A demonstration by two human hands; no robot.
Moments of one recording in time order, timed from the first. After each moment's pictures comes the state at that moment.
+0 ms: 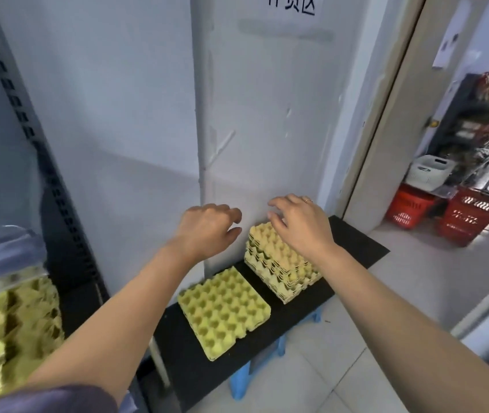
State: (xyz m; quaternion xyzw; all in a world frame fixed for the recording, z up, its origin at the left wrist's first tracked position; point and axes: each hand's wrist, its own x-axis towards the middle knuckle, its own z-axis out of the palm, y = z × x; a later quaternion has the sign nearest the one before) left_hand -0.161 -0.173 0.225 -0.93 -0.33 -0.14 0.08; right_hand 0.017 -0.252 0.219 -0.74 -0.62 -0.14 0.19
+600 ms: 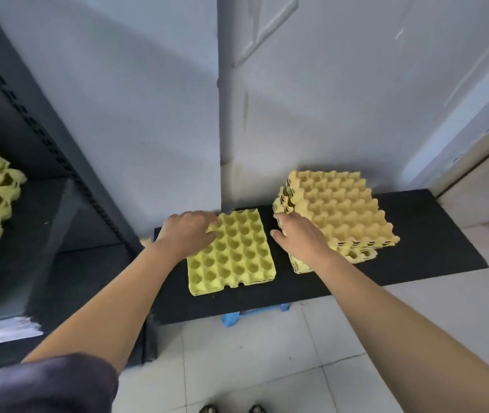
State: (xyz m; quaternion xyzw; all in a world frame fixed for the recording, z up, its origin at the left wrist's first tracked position) left_hand -0.073 -0.110 0.016 -0.79 -0.60 0.02 -0.13; right_hand 0.162 -0.123 0.008 -0.66 -0.73 0.16 0.03
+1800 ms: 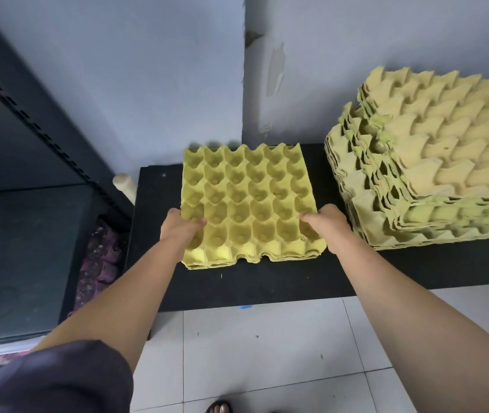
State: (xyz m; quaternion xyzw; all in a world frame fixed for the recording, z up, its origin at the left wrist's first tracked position) left_hand -0.096 -0.051 -0.330 -0.29 -0.81 -0.25 -0.45; right_hand 0.173 -0.023 -0.325 -0.80 -0.42 0.41 0.14
